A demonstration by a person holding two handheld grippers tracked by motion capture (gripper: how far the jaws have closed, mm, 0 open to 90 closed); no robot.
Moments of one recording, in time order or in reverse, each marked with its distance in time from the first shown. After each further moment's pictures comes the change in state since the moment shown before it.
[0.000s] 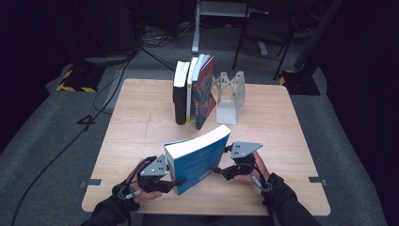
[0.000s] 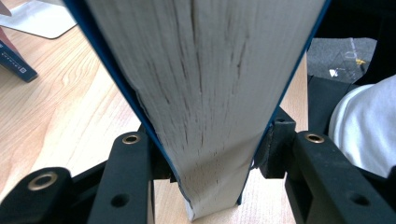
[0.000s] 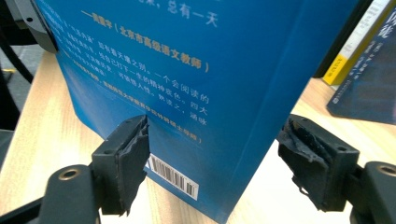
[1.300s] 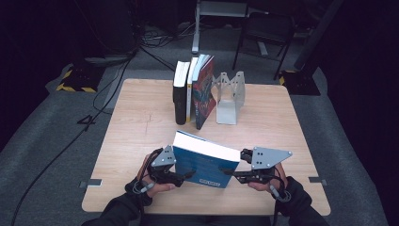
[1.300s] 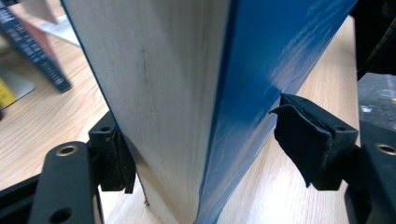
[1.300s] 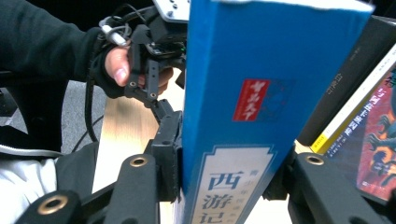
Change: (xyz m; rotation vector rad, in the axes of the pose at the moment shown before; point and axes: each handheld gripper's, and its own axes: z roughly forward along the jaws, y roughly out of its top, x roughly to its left) left arm 0.017 0.015 0.031 -0.068 0.113 -0.080; right arm 0.045 0.052 -0.075 -0.136 0.005 -0.139
